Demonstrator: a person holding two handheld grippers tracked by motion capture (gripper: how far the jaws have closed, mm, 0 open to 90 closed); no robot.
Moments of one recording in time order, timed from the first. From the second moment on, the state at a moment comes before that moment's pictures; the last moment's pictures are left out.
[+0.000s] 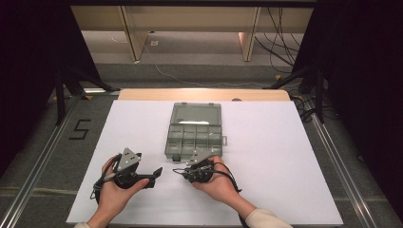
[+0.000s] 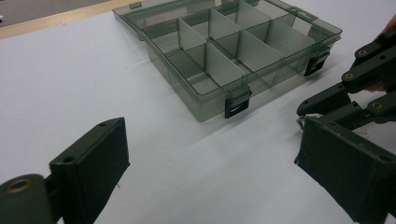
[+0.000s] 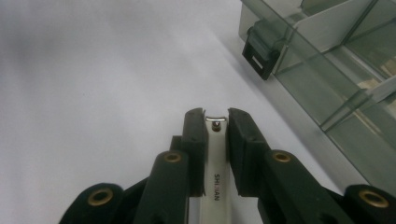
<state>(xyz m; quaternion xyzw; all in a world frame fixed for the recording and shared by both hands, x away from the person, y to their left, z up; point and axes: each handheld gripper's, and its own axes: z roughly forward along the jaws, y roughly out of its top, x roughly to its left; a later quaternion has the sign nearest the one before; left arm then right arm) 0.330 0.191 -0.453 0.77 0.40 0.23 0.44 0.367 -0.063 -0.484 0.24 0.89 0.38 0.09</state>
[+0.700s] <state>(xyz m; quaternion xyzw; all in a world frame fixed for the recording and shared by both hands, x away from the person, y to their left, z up) 0.330 0.190 -0.453 0.77 0.40 0.23 0.44 0.371 -0.070 -0.468 0.25 0.88 0.40 0.09</state>
